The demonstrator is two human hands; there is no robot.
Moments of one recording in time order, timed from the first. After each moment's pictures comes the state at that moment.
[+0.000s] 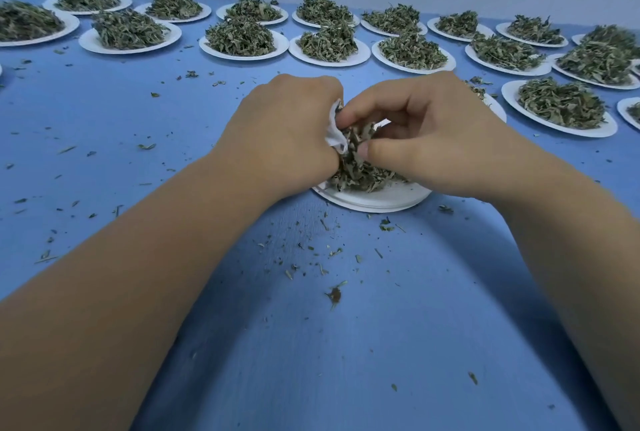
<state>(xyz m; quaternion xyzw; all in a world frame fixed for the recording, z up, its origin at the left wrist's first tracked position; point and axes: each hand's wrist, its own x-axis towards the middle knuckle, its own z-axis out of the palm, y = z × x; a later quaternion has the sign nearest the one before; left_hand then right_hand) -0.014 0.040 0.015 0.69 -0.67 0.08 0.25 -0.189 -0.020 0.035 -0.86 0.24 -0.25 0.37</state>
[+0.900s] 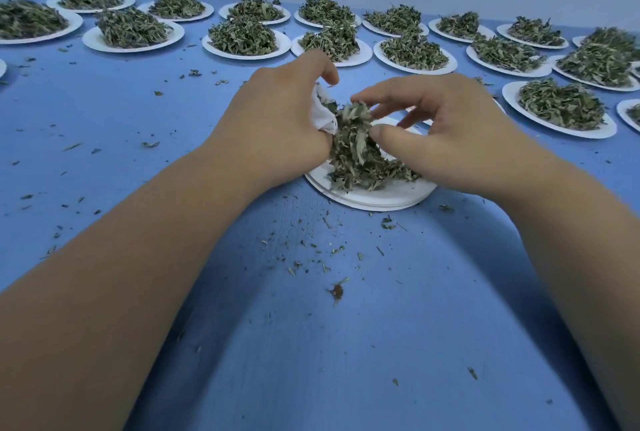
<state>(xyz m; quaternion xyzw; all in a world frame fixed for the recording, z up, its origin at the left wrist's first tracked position) -0.003 0.040 0.013 0.70 -0.62 0.00 0.34 -0.199 -0.029 0.030 -0.88 0.29 -0.27 0.26</state>
